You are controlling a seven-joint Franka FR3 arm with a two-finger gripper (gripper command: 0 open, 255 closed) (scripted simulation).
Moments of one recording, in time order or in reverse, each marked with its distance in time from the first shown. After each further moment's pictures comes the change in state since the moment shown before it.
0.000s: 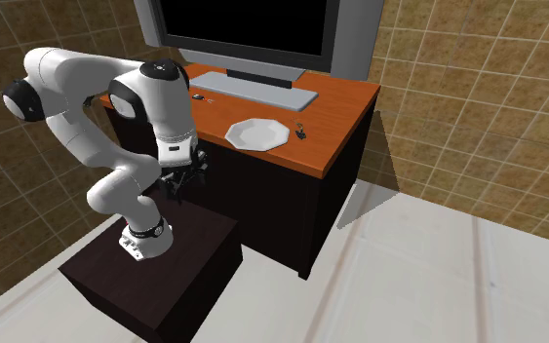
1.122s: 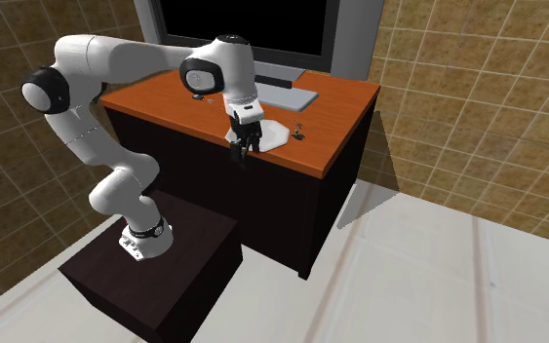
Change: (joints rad) arm 0.141 0.269 0.244 0.232 0.081 0.168 0.124
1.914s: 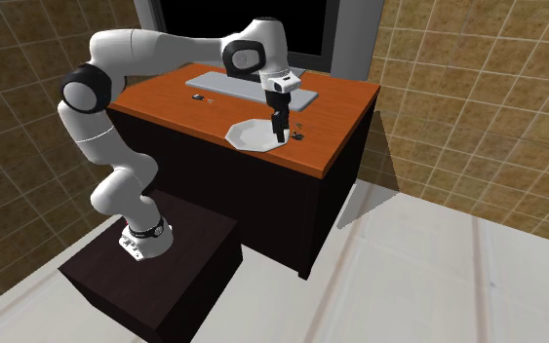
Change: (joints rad) arm 0.072 0.287 0.193 0.313 -0.091 0.060 0.118
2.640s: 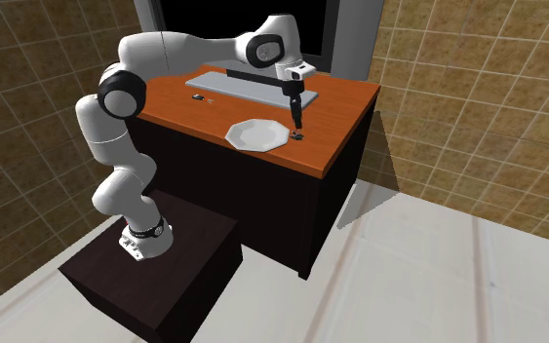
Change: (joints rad) arm 0.077 0.228 0.119 0.229 -0.156 0.012 0.105
